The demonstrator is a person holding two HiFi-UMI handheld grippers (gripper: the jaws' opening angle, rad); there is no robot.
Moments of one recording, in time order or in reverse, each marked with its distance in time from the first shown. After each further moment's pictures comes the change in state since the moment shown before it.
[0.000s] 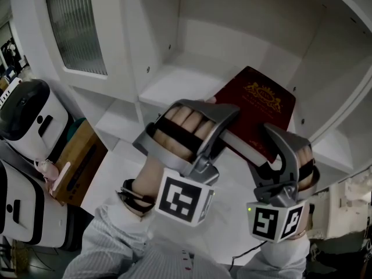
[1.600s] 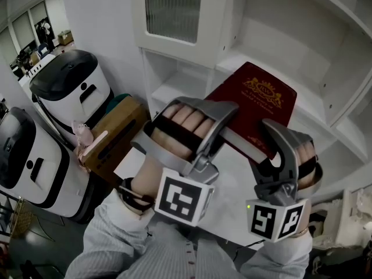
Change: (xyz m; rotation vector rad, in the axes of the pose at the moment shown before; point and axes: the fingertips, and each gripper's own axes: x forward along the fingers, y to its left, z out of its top) left arm -0.195 -0.008 -0.029 0.042 0.222 0.031; right arm -0.065 0.034 0.177 -0.049 -0.176 0.018
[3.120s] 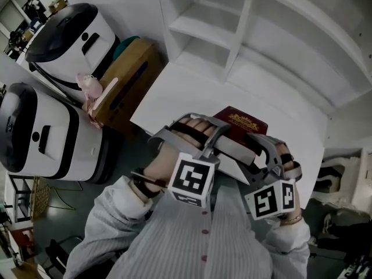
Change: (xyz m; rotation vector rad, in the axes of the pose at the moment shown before) left arm -0.109 -0.266 -0.031 -0.250 -0.019 -0.717; right arm -0.043 0.256 0.076 0.512 0.024 0.627
